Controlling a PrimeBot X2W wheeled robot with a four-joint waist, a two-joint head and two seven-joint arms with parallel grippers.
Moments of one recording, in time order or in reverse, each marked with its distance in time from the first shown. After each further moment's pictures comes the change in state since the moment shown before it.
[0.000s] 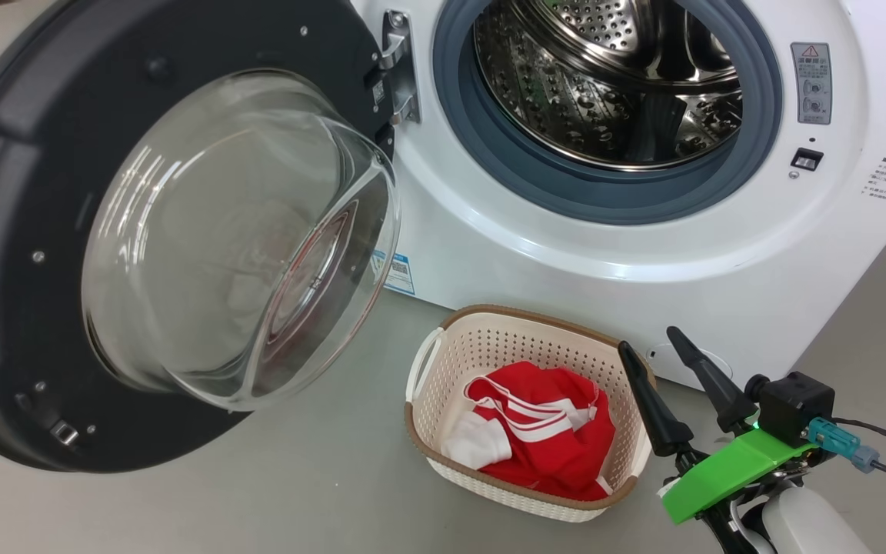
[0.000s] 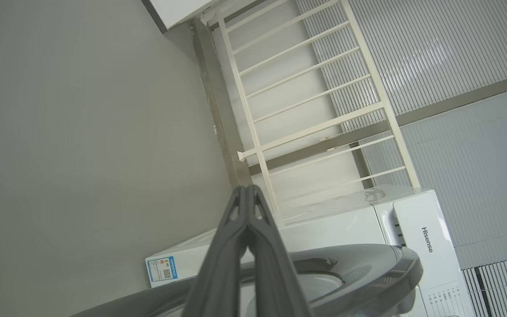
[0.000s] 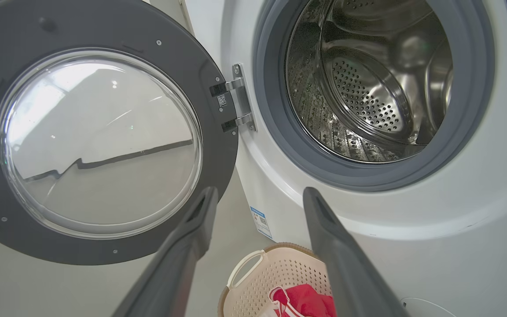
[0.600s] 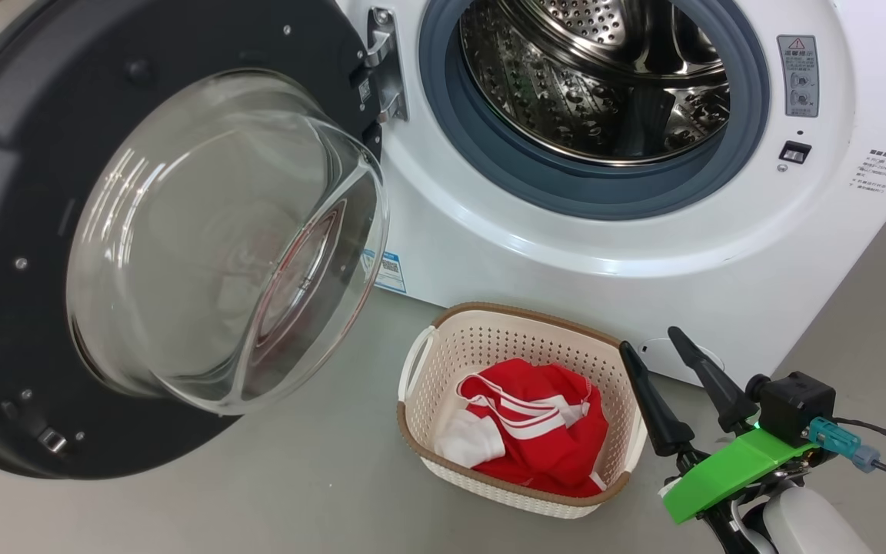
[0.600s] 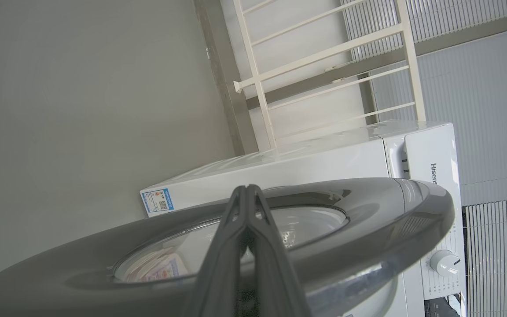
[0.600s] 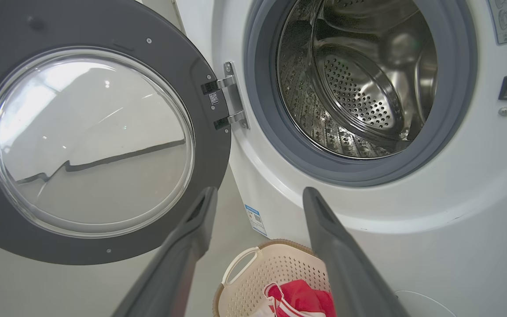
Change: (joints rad) left arm -0.008 -0.014 -0.069 0.009 -0.045 0.005 0.202; right arm -0.001 -0.002 -0.001 0.003 0.000 0.000 0.000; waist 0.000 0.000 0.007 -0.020
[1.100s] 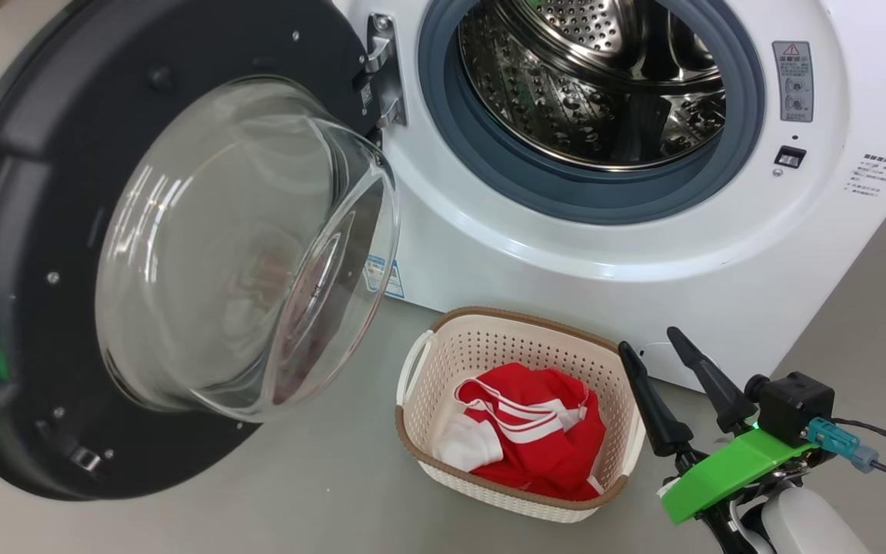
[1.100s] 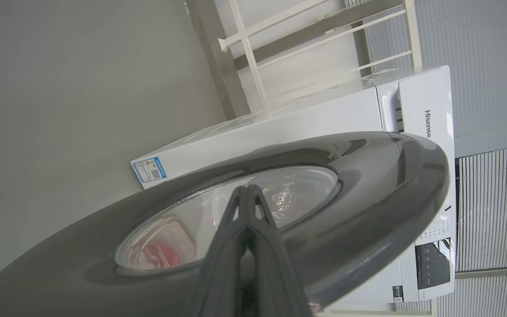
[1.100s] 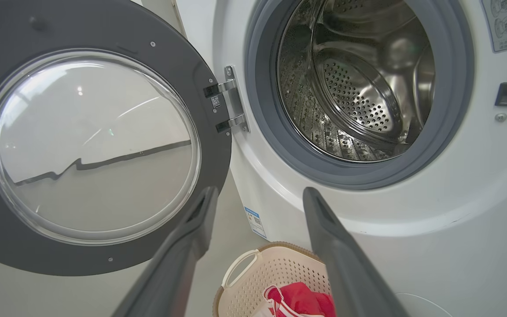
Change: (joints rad) left arm 0.083 0.015 -0.026 -0.137 -0.037 0.008 0.145; right arm 0.000 0.004 -0.002 0.001 0.000 0.000 0.000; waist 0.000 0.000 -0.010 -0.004
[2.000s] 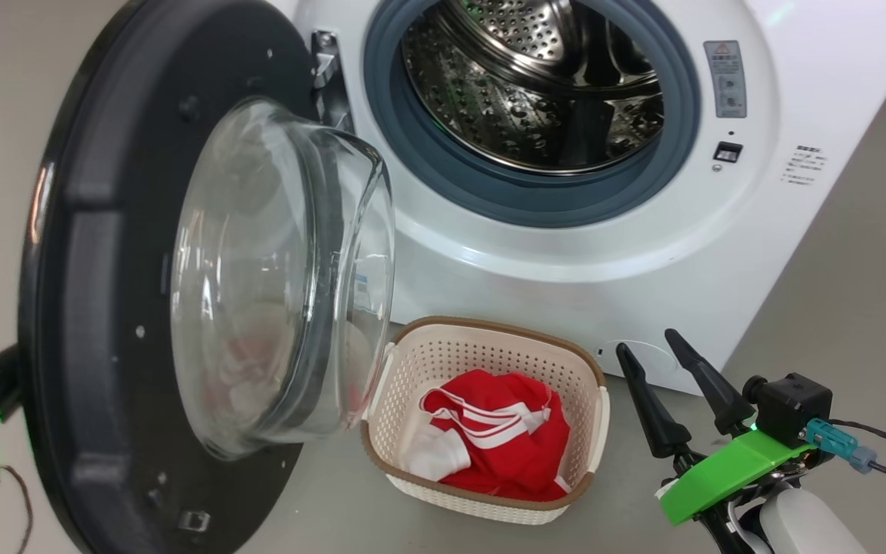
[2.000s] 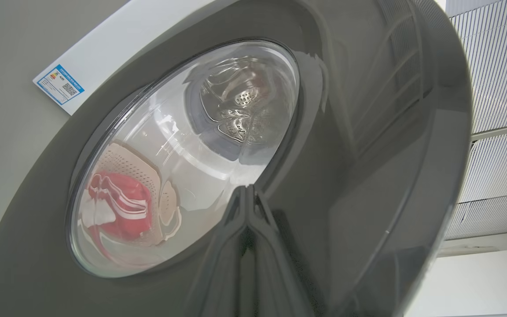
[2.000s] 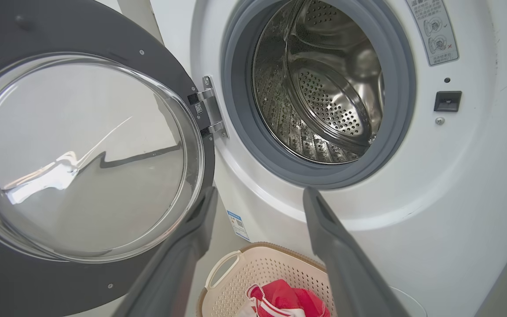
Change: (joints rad) left arm 0.131 -0.030 -0.083 -0.331 -0.068 0.037 0.184; right arm 0.000 0.002 0.004 0.003 0.002 0.000 0.000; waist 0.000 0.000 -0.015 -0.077
